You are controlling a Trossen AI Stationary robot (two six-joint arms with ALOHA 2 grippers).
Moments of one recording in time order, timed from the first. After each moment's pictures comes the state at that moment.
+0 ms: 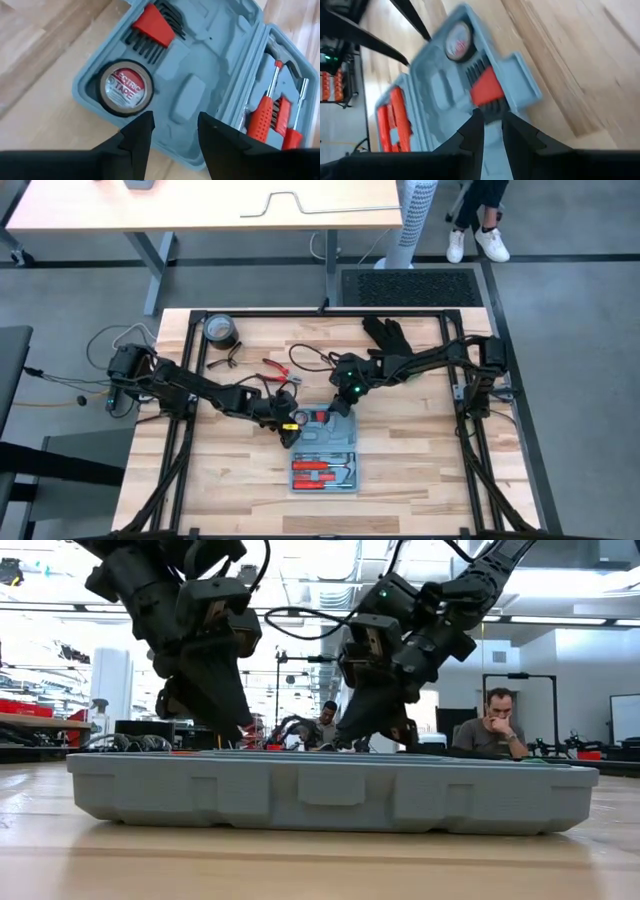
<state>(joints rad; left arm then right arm) -0.17 1.54 0.75 -0.07 -0.07 -0.81 -0.16 1.82 0.95 0.06 -0.44 0.59</state>
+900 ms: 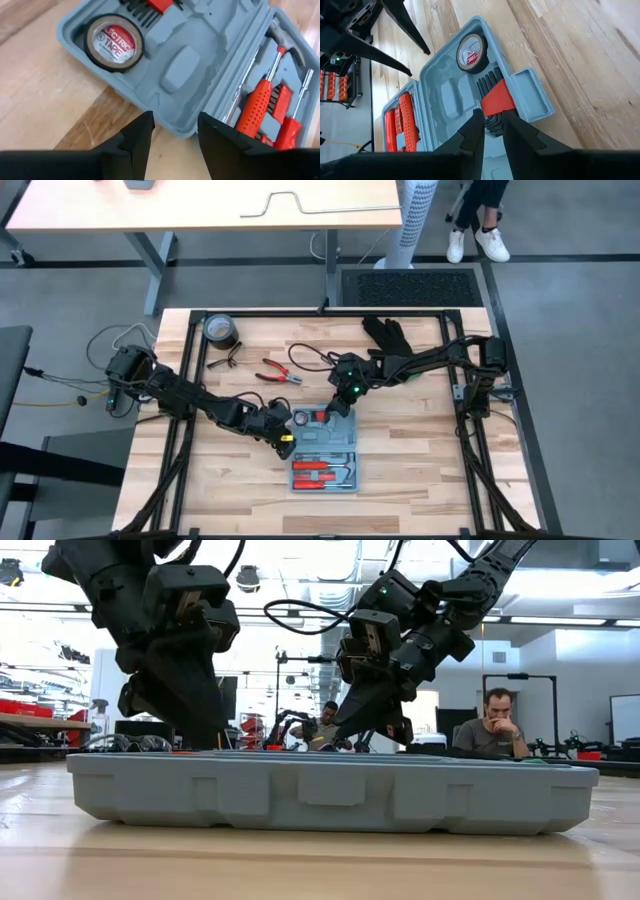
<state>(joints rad) -0.32 1.54 0.75 -0.12 -0.22 -0.99 -0.16 1.82 0.95 0.10 -0.44 0.57</state>
